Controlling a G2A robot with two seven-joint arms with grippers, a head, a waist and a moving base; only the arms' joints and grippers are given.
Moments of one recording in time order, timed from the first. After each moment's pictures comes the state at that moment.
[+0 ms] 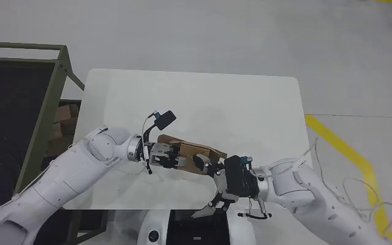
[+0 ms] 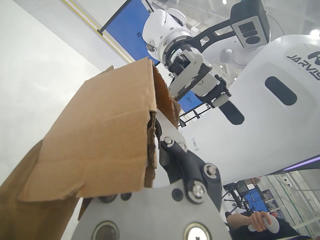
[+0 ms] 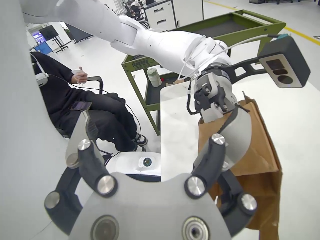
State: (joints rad) left arm 1.00 -0.70 -0.76 -1.67 -0.51 -0.86 -0.96; right arm -1.22 -0.87 0.83 -2.11 -0.57 -0.71 0.34
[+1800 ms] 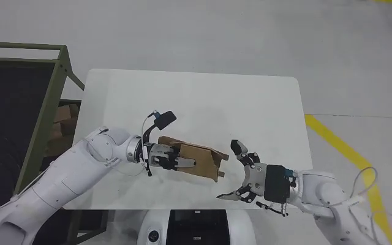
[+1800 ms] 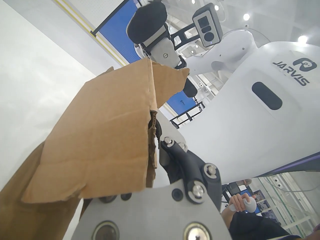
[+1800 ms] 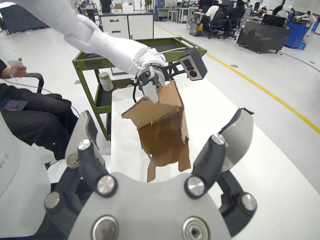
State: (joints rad) left arm 1.01 -0.69 -0.76 -1.69 -0.59 -0.83 -0.99; right arm -1.56 -0.85 1.22 -2.15 -1.11 -0.81 -0.09
